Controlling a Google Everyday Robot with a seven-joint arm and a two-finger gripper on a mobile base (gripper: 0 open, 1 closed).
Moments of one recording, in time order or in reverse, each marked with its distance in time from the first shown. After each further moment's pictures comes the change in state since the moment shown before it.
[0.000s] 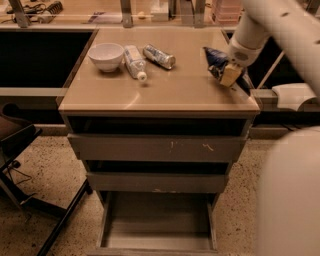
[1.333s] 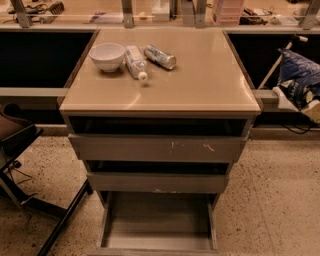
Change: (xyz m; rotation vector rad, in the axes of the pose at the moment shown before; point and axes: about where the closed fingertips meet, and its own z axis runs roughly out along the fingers) arm 0.156 0.152 -0.181 0.081 -0.104 0.136
